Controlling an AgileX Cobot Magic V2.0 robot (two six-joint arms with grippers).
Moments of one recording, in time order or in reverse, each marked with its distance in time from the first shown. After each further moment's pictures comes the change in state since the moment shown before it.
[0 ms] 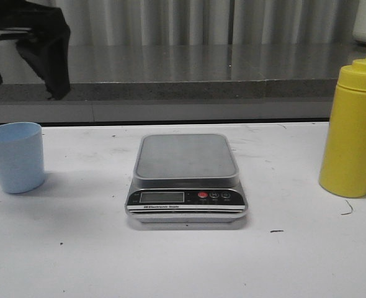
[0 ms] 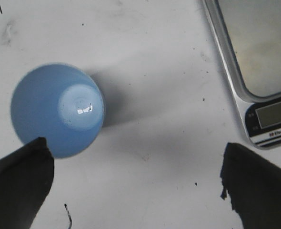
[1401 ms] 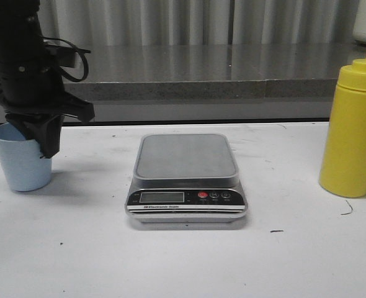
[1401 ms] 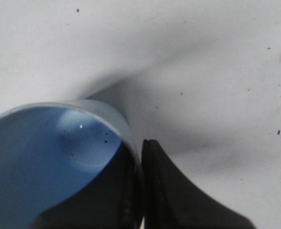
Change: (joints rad) left arm 0.004 0.283 -0.062 0.061 -0.068 -0.006; right arm 0.000 0.000 -0.002 -0.014 0.002 0.000
